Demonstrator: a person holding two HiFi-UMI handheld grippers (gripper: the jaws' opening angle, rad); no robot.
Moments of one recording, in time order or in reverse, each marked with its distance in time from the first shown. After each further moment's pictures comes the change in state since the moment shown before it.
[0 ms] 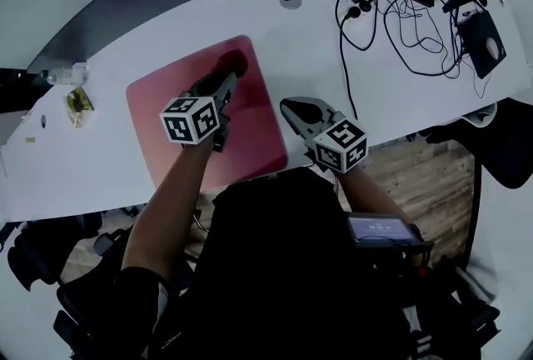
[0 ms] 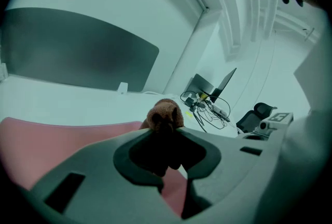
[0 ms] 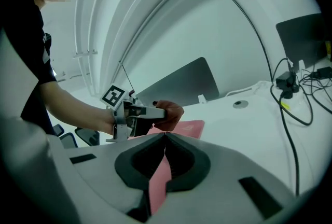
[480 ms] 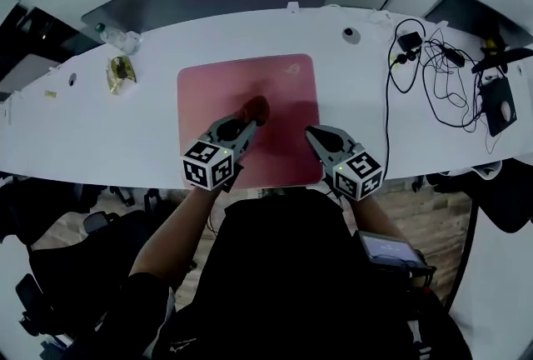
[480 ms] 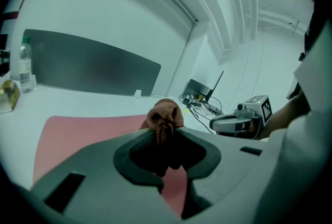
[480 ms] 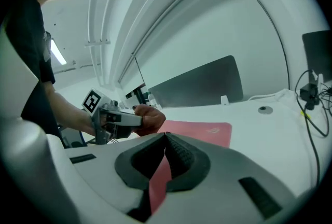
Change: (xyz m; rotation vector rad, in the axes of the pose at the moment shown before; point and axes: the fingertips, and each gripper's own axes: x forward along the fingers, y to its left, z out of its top) left arm -0.141 0.012 -0.047 0.074 -0.076 0.017; right arm 0.032 0.077 -0.006 -0.112 0.045 0.058
